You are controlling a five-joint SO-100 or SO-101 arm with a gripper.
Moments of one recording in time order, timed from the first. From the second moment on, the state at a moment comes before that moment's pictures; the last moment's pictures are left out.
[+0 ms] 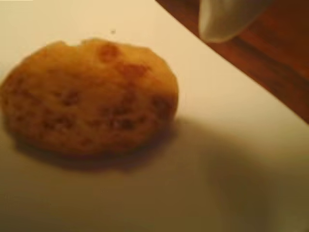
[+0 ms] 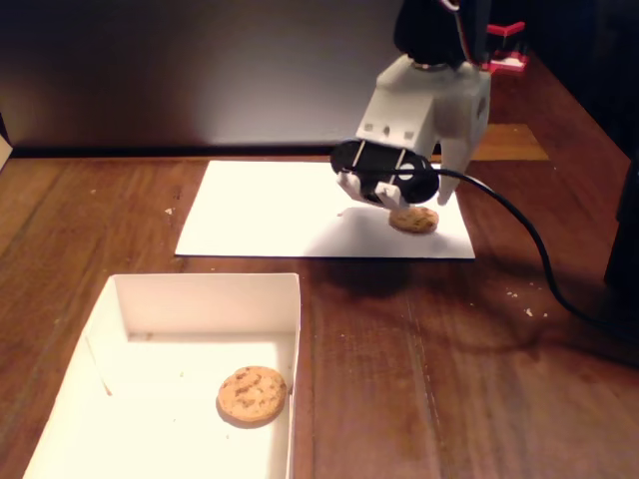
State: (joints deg) arm 29.2 93.2 116.8 66.9 3.7
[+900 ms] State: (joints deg) arm 30.5 90.4 120.3 62.0 4.7
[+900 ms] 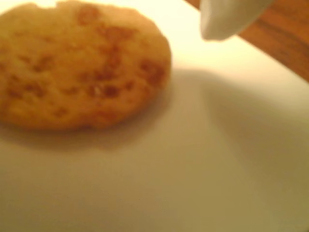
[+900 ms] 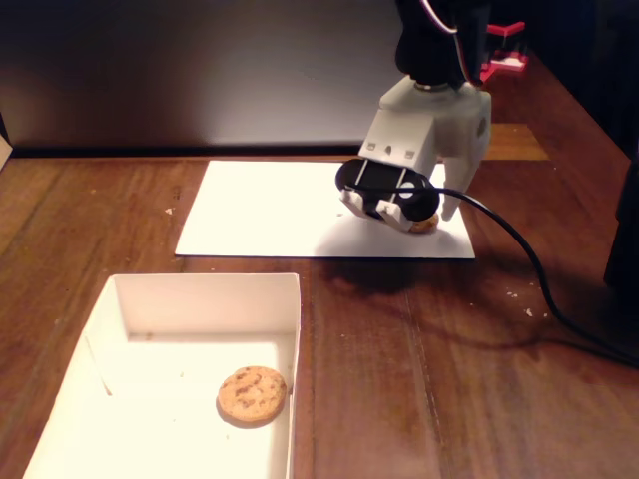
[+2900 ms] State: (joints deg) arm 32.0 85.7 120.7 58.2 6.1
